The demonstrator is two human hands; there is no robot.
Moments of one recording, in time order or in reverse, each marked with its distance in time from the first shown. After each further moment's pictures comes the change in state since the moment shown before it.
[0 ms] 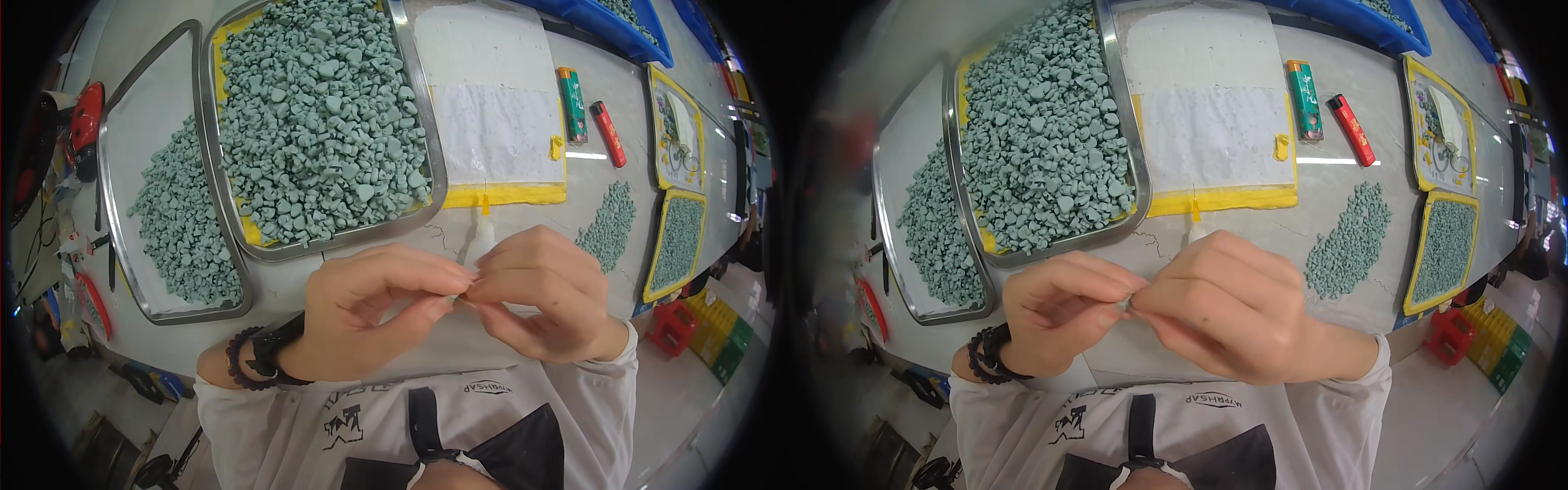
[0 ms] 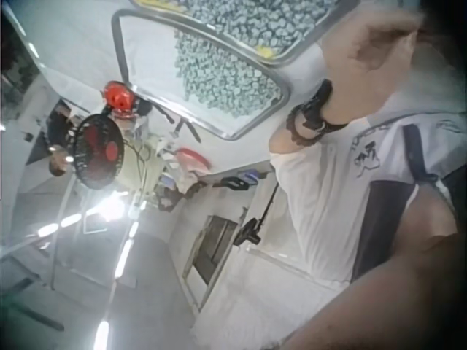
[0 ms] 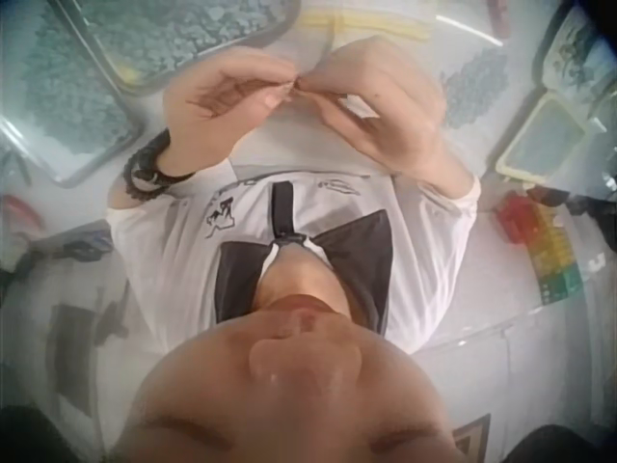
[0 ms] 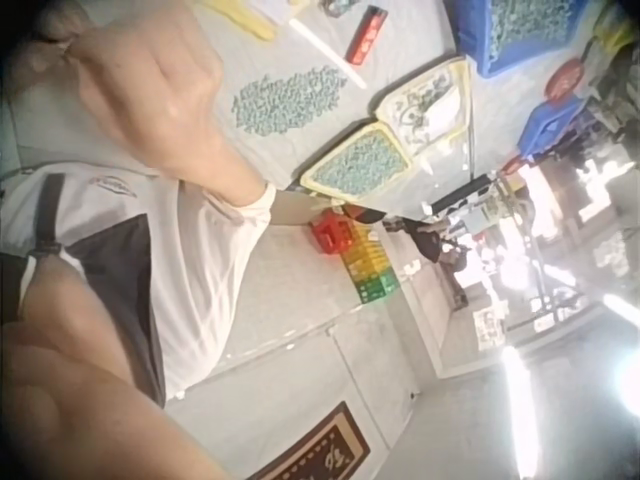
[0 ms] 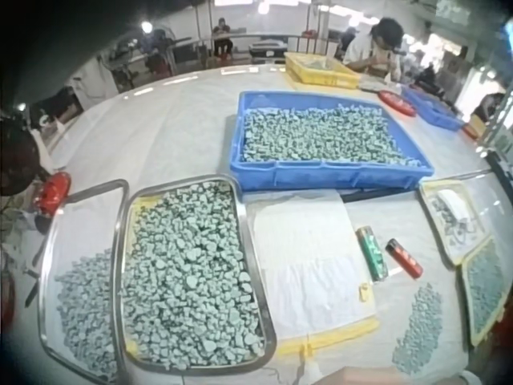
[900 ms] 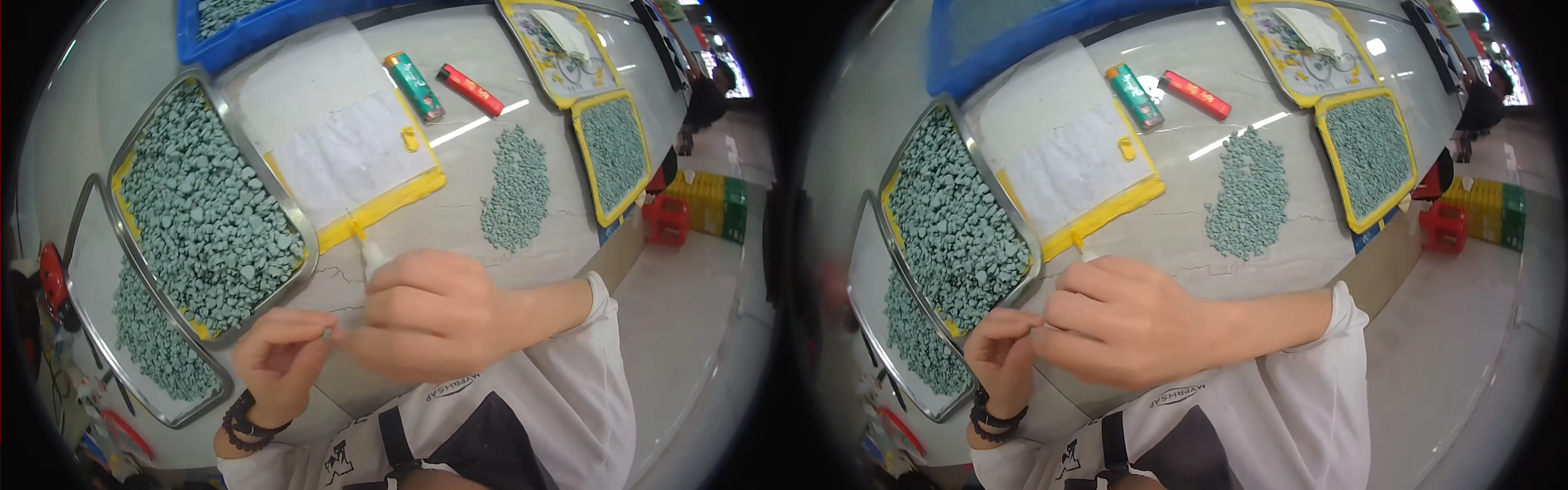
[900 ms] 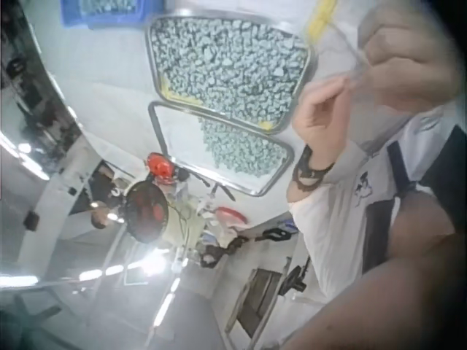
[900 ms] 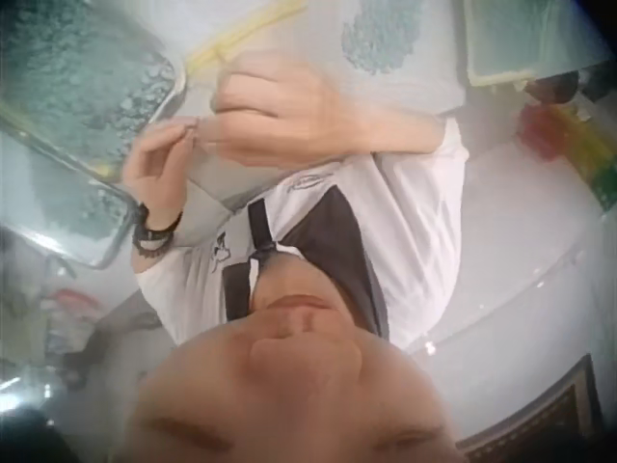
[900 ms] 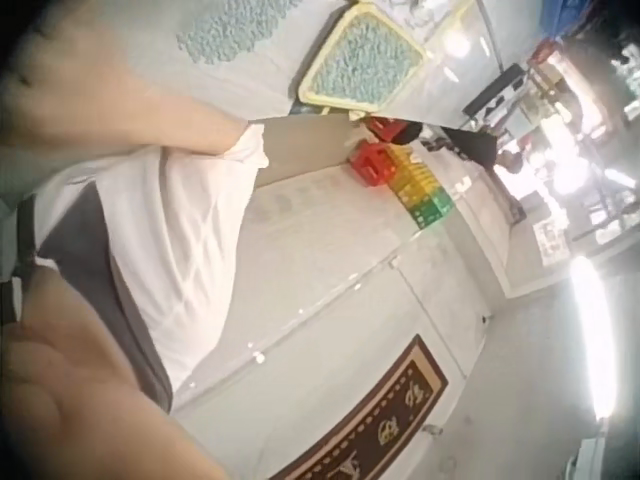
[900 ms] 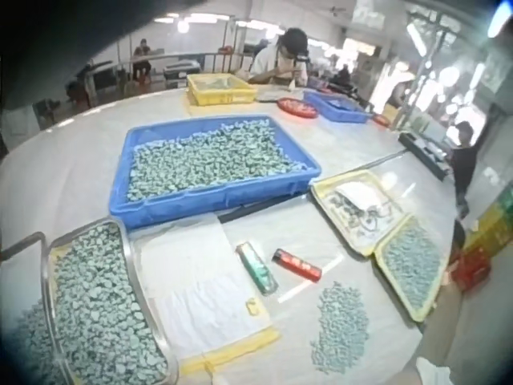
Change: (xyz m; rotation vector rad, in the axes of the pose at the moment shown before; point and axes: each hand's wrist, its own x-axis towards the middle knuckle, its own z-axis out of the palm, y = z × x) left_hand -0.007 -0.003 -0.005 0.265 0.016 0.015; right_hand -0.027 -0.012 0.004 -0.284 0.079 -0.078
